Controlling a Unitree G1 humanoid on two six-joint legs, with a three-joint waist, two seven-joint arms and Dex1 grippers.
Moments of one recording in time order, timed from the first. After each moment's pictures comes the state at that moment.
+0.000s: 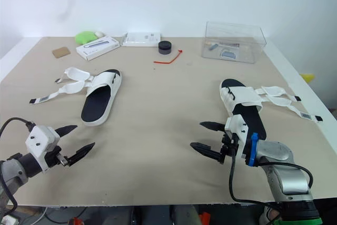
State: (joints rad) left arm 0.30 0.66 0.32 -0.44 -0.37 0.26 -0.72; right arm -0.07 -0.68 -0.10 -0.12 0.49 0.21 1.11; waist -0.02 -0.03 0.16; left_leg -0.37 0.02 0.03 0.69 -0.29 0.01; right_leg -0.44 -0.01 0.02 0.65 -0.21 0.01
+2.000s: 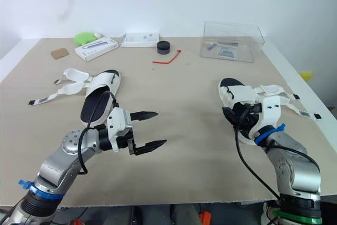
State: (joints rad) left arm -0.24 0.44 -0.22 -0.41 -0.35 0.32 -0.82; right arm -0.18 -0.57 -0.33 -0.15 0.47 0.59 0.46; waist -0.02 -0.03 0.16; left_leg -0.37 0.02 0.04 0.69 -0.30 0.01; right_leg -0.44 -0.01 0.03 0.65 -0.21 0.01
